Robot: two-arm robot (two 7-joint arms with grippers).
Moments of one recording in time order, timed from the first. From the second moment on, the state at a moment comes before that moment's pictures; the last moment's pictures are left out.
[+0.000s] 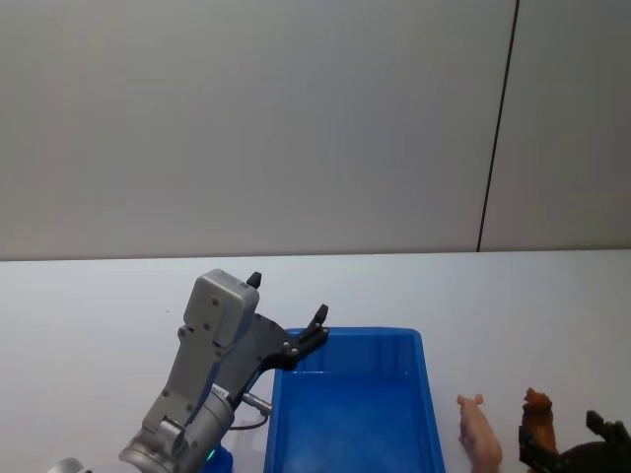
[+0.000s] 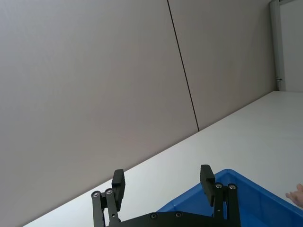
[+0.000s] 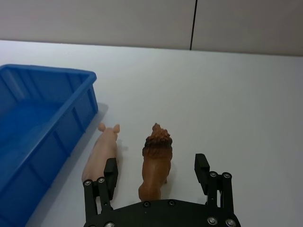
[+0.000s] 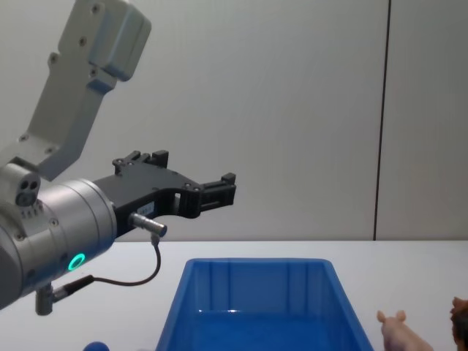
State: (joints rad) left arm -0.24 0.38 0.45 -1.63 -0.20 0.01 -0.01; right arm -0.14 0.37 -0.20 -1.78 0.35 0.27 -0.03
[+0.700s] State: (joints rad) left arm -0.24 0.38 0.45 -1.63 -0.20 0.01 -0.01; right arm -0.07 0.32 -0.20 -1.67 0.40 0.34 -0.03
